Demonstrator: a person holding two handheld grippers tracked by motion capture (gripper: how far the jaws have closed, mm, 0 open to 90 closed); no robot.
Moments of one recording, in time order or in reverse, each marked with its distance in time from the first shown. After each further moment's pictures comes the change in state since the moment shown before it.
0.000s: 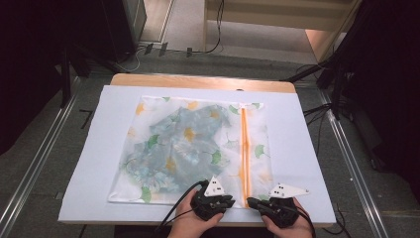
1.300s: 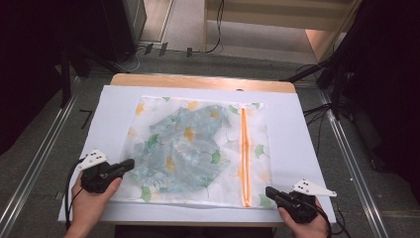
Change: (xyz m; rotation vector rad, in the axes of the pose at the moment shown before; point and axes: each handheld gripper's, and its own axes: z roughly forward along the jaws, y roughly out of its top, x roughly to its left) left arm 0.139 -0.065 -0.198 -0.215 0.296 -0.226; right arm -0.024 -0.002 -0.032 -0.143 -0.124 0.087
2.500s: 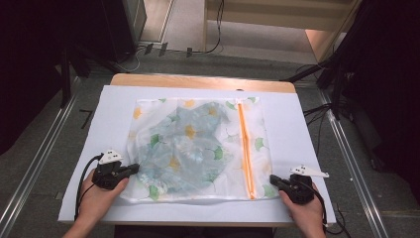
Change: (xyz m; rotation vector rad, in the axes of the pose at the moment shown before) left arm 0.023 -0.009 0.028 0.178 0.147 0.037; right arm -0.047 0.010 0.034 0.075 -0.127 0.072
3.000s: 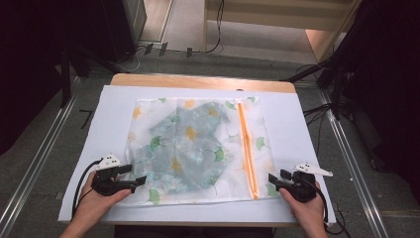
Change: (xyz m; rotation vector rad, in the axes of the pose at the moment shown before) left arm -0.005 -0.013 -0.005 -0.016 -0.080 0.005; right arm -0.008 0.004 0.000 -0.043 -0.046 0.035
